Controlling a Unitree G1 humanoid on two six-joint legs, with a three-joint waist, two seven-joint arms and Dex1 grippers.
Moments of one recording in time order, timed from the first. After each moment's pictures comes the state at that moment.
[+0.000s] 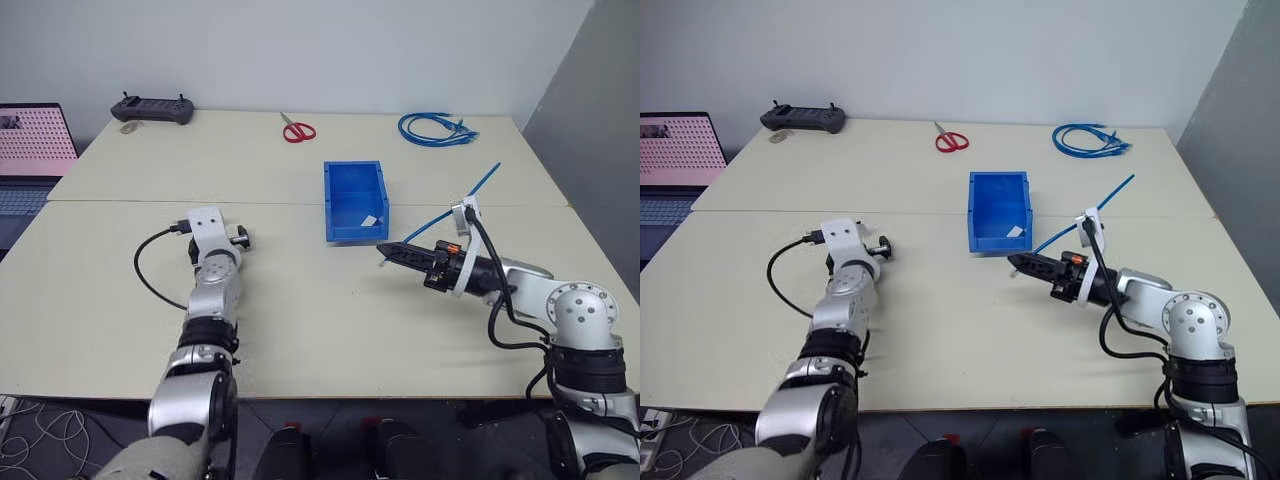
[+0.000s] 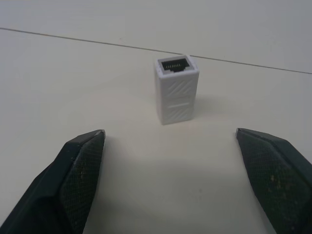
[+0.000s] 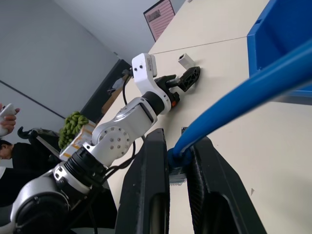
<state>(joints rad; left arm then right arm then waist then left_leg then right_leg) -0.78 0.26 0.25 0.89 -0.10 0.08 0.18 -0.49 -0.45 -0.16 -0.16 1.24 1.15 0.35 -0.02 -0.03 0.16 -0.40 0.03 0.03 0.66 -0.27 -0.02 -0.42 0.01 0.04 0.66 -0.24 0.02</state>
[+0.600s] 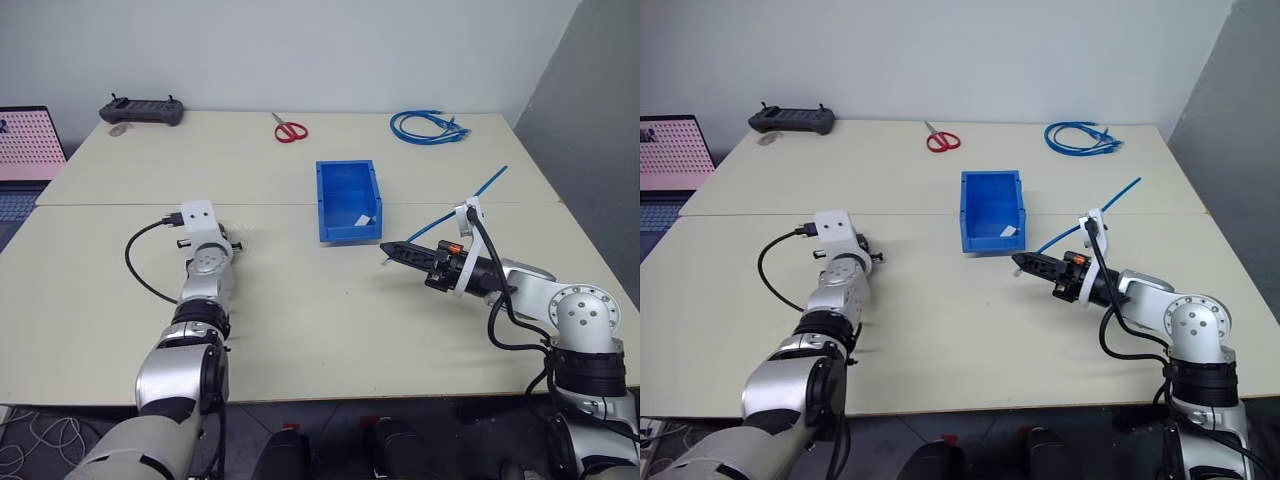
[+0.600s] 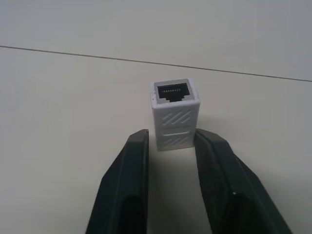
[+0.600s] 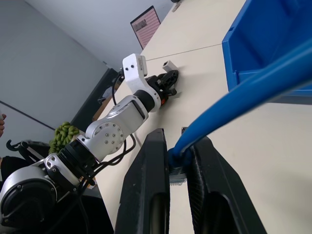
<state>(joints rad) -0.87 0.35 0.25 1.11 -0.09 -0.01 0.20 -0.48 -0.44 -0.17 -0.16 1.25 1.15 0.30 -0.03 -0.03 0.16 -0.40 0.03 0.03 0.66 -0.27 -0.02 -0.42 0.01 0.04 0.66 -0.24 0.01</state>
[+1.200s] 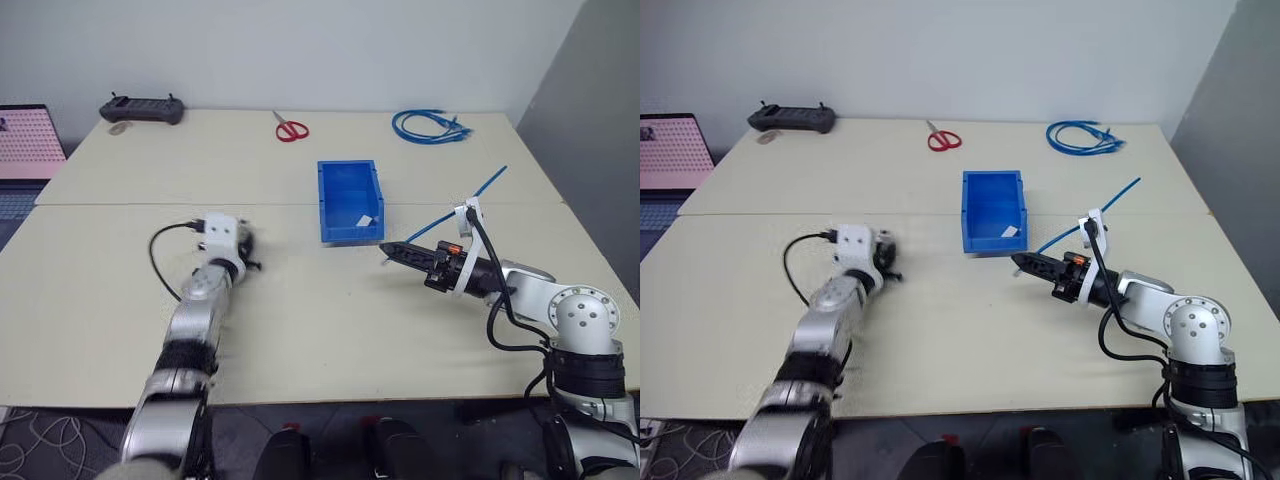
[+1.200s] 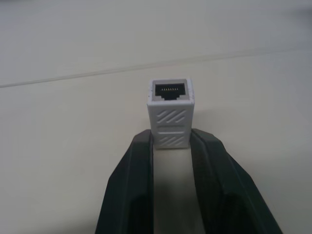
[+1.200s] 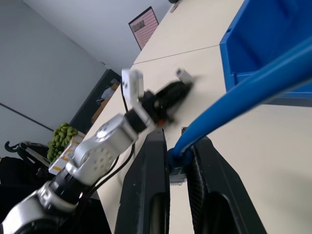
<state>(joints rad) -0.41 0.42 0.00 0.31 -0.20 0.21 -0.41 -0.48 -0.45 -0.18 -0.17 1.25 1.15 0.30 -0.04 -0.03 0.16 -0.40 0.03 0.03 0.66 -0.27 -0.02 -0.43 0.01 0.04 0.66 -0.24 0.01</state>
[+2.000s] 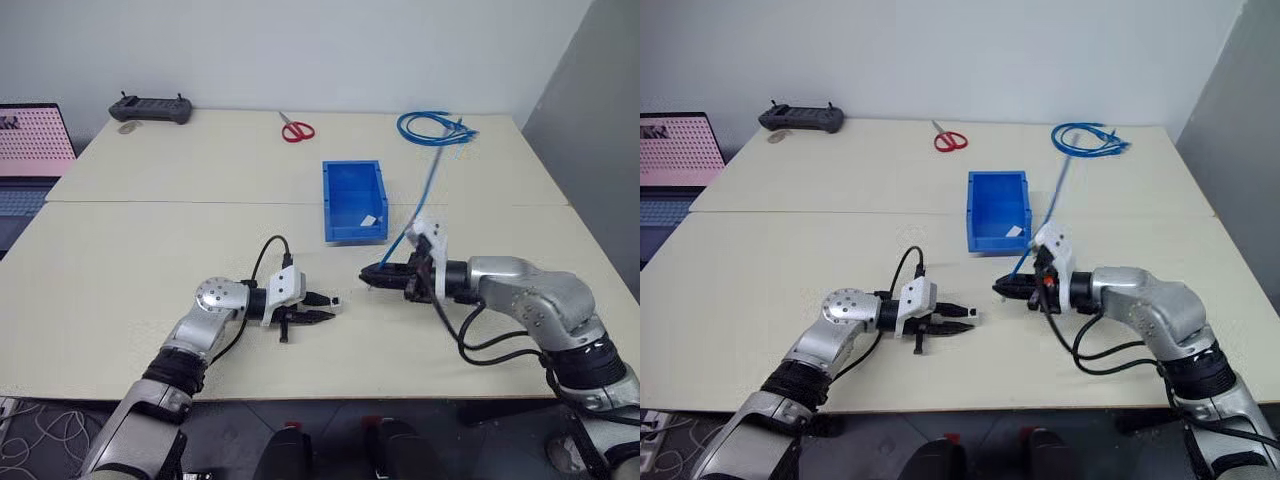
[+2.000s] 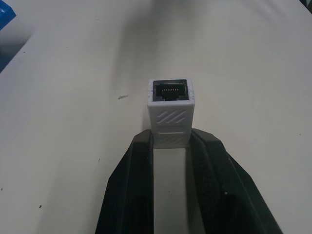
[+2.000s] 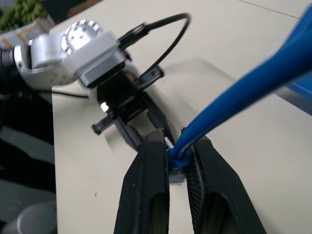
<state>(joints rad) -0.52 0.51 -0.28 0.49 -0.18 -0.19 -1.25 -0.54 -0.60 0.27 -0.25 0.68 0.82 0.73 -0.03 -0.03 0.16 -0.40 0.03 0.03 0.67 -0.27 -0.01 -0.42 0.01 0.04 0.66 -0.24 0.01</state>
